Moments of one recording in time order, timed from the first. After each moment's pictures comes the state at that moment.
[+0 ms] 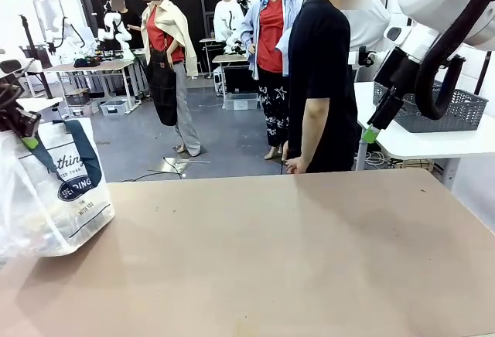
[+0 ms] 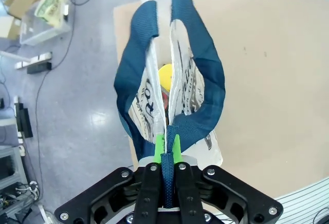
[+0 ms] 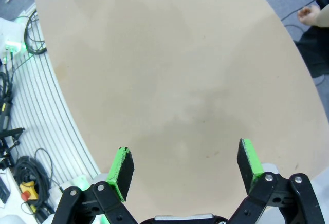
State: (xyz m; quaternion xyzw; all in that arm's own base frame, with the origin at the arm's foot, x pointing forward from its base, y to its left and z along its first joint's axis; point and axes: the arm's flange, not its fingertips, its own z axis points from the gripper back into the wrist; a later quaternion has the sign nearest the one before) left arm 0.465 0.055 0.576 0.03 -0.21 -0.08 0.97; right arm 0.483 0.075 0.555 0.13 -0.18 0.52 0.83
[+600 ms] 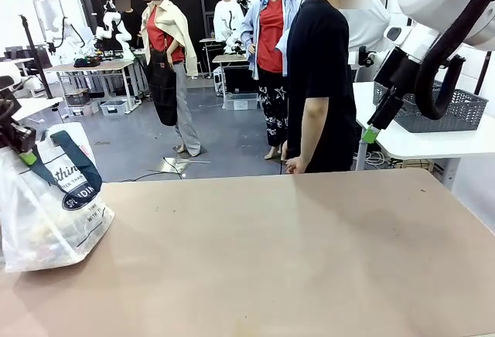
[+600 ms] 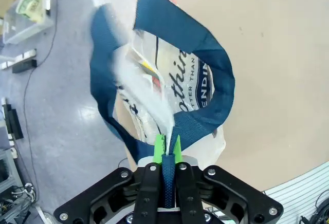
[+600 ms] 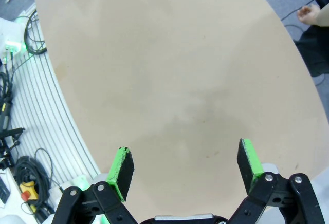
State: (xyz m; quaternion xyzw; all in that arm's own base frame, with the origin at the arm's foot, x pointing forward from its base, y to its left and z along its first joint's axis) left arm 0.464 0.073 0.545 0.00 -0.17 -0.11 0.98; right arm 0.483 0.075 0.555 0.13 -0.18 0.52 0.83
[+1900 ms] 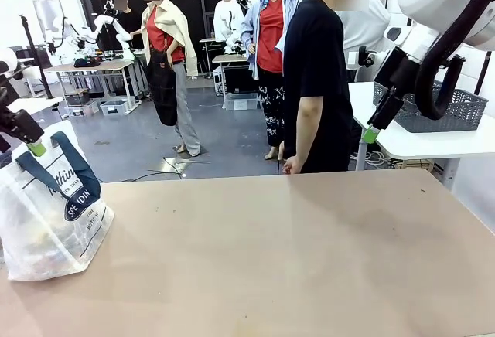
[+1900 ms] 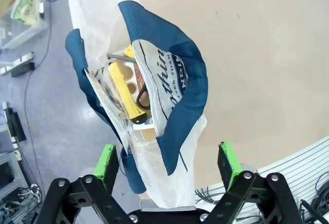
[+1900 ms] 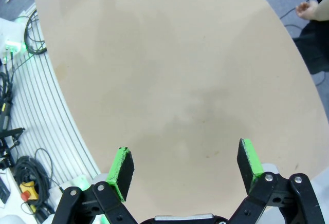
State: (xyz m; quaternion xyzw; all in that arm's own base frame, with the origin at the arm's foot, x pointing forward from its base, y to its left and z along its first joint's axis) left arm 0.431 0.045 0.578 0.00 -0.16 -0.14 0.98; right arm 0.483 0.075 0.554 0.13 -0.18 0.52 0.83
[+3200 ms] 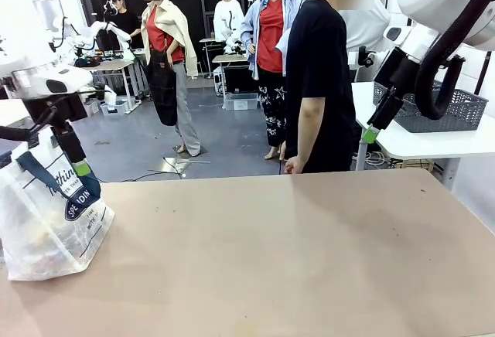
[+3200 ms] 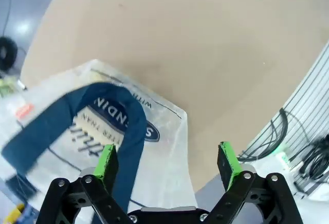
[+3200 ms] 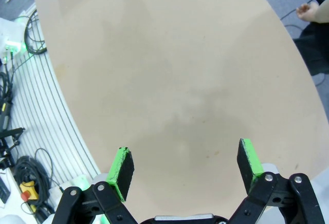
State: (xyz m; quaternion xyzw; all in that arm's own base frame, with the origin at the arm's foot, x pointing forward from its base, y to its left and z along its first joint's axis) left arm 0.461 -0.067 0.547 0.02 -0.06 -0.46 0.88; right arm 0.483 0.075 0.555 0.13 -0.18 0.52 0.83
